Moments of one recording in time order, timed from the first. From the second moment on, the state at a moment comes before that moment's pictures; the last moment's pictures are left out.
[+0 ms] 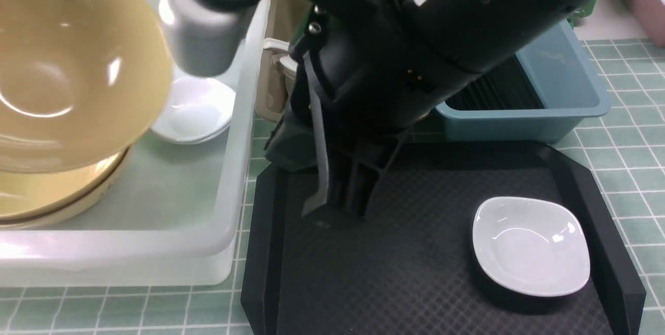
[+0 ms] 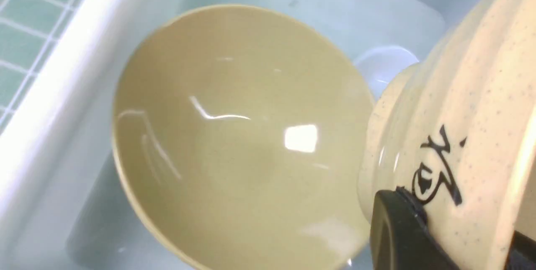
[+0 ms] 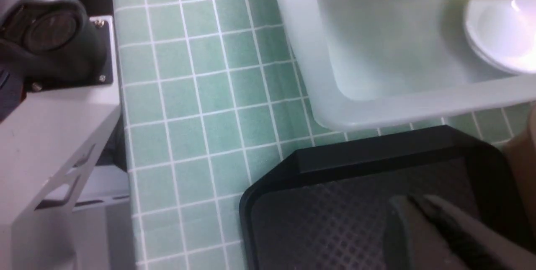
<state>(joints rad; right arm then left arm) 0.94 1.57 -1.78 0.16 1.21 -0.43 0.61 1.18 -1.16 -0.52 0.99 0.27</state>
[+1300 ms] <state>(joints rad) 0.95 1.57 -1.79 0.14 1.26 -0.48 0.64 1.51 -1.15 -0.45 0.91 0.24</state>
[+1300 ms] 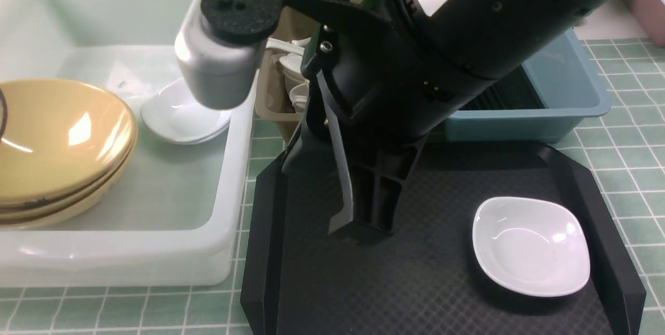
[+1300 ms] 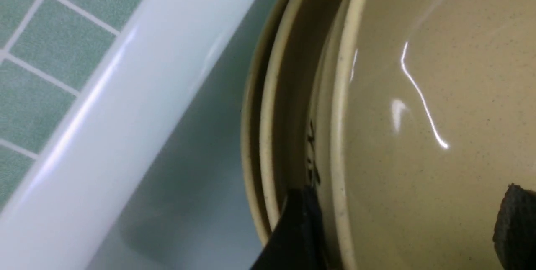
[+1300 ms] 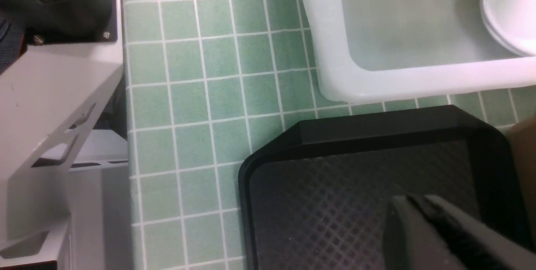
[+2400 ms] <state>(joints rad) 0.95 1.36 -1.51 -0.23 1.26 -0.10 -0.39 1.32 -1.18 -0.26 0.95 0.36</state>
